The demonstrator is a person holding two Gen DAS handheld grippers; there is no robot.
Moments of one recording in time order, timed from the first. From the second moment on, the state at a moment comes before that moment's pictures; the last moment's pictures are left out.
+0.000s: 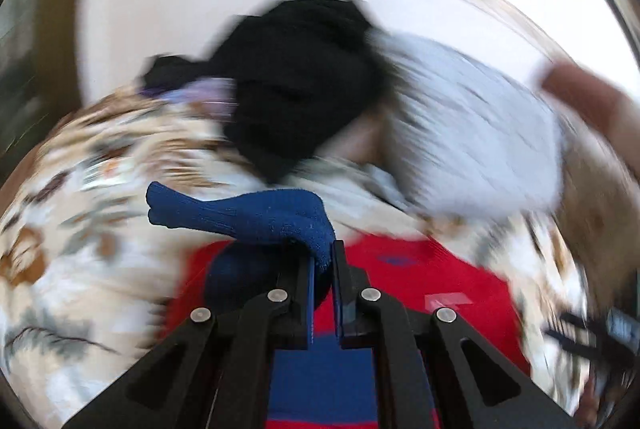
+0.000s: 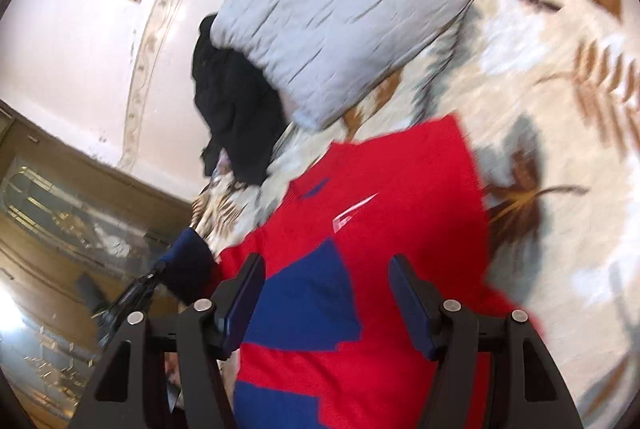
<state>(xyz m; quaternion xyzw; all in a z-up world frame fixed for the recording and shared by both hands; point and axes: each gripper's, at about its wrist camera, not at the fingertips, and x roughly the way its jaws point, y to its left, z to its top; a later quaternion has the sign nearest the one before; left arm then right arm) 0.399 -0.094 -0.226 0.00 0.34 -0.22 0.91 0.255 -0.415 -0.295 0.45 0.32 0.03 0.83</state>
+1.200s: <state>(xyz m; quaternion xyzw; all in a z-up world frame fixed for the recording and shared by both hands) 0.427 -0.029 -0.330 0.01 0.52 -0.05 0.85 0.369 -0.257 -0.322 0.12 0.44 -0.03 0.89</state>
